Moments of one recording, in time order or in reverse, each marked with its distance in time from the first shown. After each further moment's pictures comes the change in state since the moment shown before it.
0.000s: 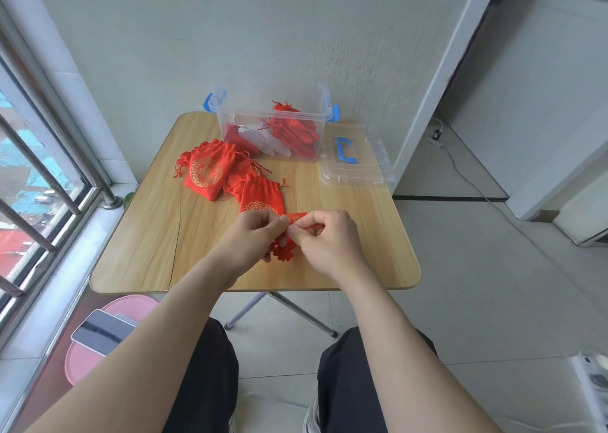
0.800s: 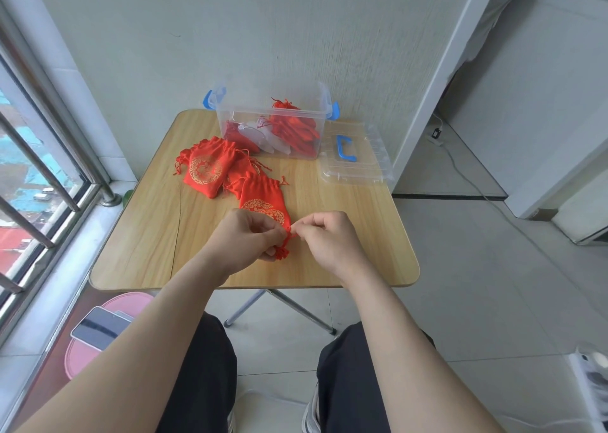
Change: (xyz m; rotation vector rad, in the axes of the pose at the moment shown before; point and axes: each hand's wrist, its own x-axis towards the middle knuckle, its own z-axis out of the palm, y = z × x) left_hand -0.003 -0.004 -0.011 0.086 0.040 -0.018; right_hand -0.002 -0.004 -0.004 0.092 -0.110 0.171
